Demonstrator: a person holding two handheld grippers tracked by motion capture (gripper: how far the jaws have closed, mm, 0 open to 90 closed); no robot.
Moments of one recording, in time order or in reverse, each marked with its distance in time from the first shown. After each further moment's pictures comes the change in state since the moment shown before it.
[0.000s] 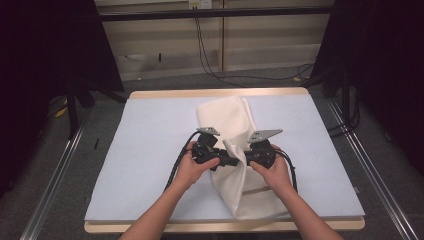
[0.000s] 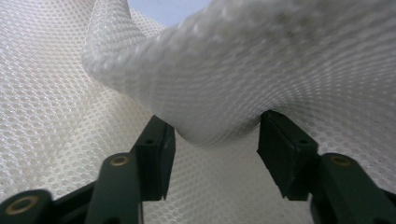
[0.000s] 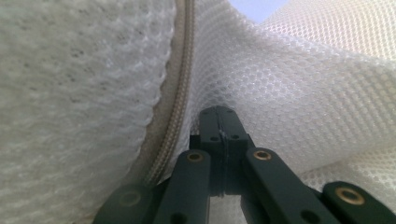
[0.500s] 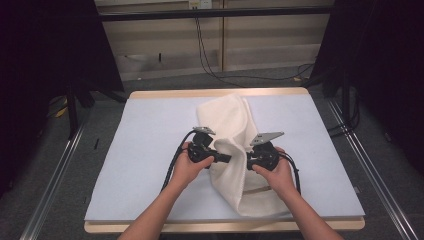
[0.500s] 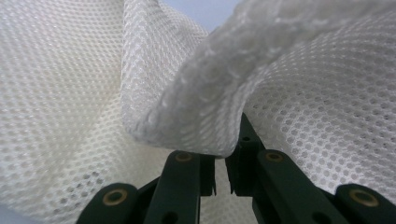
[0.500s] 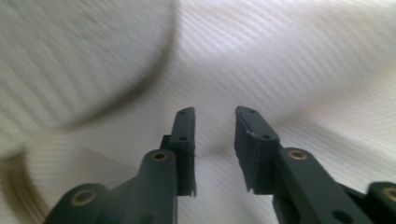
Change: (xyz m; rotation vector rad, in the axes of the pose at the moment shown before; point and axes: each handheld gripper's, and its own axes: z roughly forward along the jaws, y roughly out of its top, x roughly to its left) left arm 0.005 -0.004 -0.014 0.024 0.061 -0.030; right arm -0.004 -0.011 -0.005 0.065 -0.086 0.015
